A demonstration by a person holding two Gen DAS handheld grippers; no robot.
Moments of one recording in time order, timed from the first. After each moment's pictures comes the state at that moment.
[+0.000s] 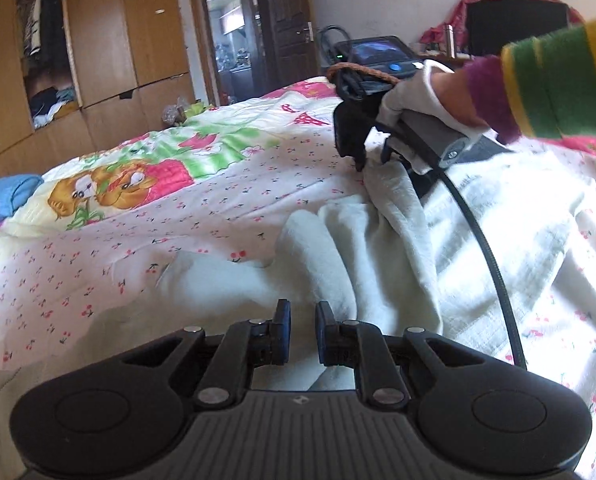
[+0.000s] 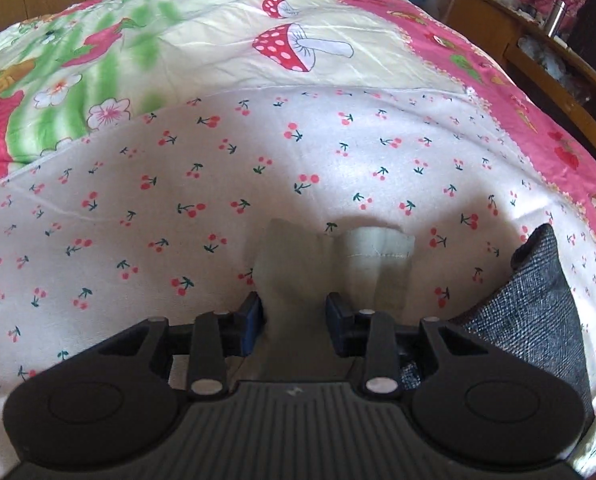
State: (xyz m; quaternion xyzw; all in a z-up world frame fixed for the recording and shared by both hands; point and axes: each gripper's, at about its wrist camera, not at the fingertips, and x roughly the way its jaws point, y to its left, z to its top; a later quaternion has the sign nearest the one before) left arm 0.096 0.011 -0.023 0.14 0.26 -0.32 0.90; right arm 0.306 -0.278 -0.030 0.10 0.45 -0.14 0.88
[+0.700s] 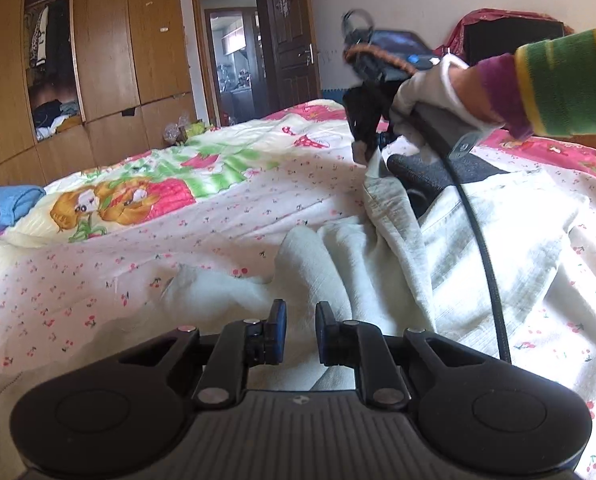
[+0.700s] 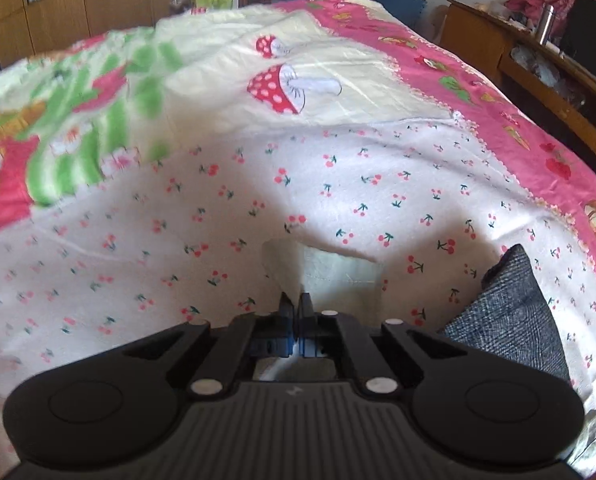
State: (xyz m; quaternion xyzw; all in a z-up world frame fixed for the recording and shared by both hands) left arm 0.087 0.014 -0.018 0.14 0.22 -0.33 0.91; right arm 0.271 -0.299 0.020 0.15 0.38 -0.12 0.91
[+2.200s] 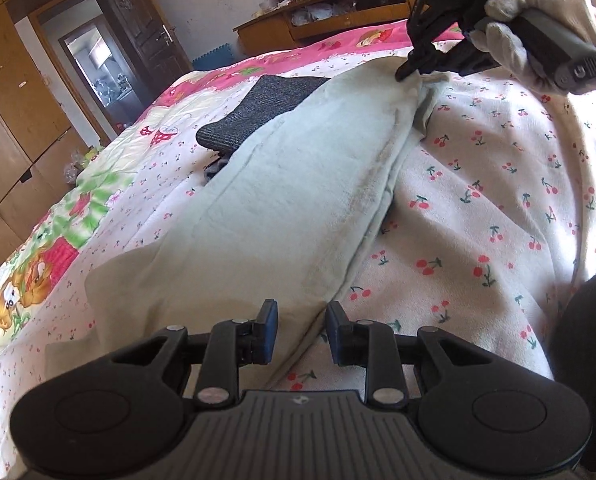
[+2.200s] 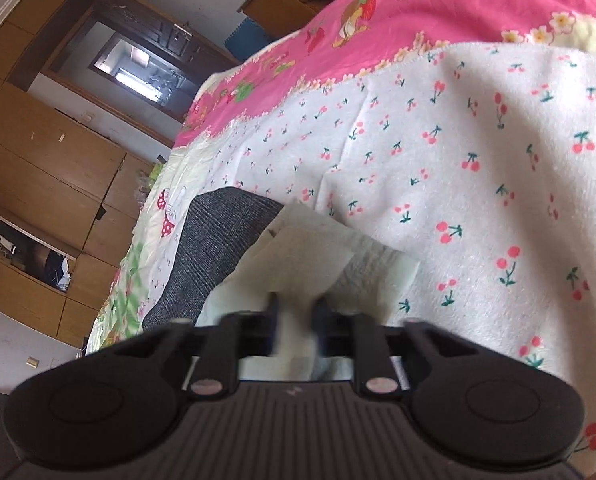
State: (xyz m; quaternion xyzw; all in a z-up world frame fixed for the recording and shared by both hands) left arm 0.009 -0.099 -0.030 0.34 0.23 -0.42 0.81; right arm -0.006 -0.484 -0.089 0.57 0.21 -0.12 0.79
